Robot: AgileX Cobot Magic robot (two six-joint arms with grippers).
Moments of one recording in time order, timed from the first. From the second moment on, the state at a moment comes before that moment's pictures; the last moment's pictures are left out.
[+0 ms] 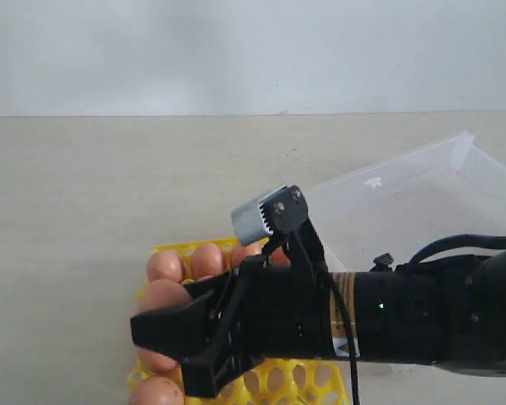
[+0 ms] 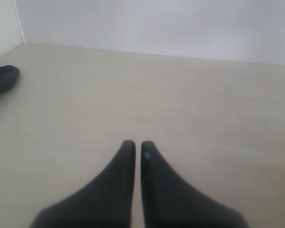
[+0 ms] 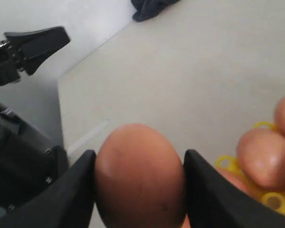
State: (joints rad) left arm 0.12 0.00 0.00 0.02 0.34 -0.04; right arm 0.65 1.70 -0.54 -0.75 -0.92 0.88
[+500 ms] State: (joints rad) left arm 0.12 0.00 0.00 0.02 0.34 -0.04; right arm 0.65 1.79 -0.54 -0.87 -0.93 0.91
